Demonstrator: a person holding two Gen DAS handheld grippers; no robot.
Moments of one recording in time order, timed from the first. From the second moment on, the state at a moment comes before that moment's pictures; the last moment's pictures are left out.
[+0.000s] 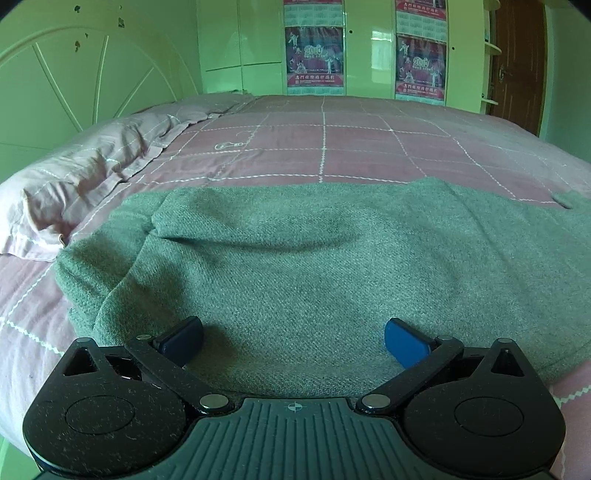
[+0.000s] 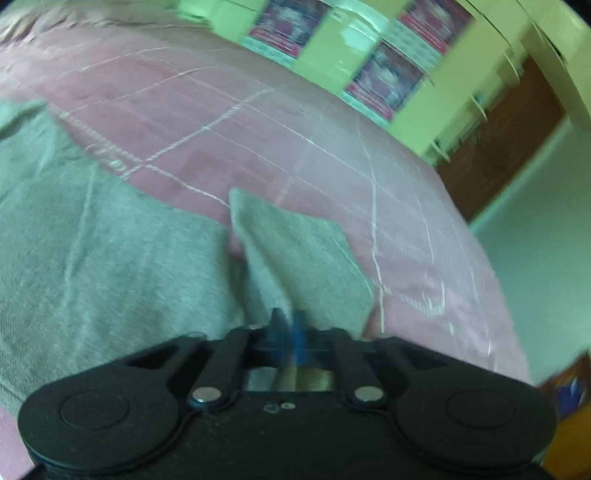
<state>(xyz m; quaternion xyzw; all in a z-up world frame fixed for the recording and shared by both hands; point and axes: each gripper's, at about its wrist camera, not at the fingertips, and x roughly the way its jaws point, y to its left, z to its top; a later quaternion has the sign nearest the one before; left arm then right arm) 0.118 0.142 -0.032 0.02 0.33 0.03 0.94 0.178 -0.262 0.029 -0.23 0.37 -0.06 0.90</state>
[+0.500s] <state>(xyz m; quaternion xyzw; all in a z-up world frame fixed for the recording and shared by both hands) 0.113 0.114 -0.016 0.00 0.32 0.00 0.95 0.096 -0.373 0.045 0.03 0.31 -0.08 0.95</state>
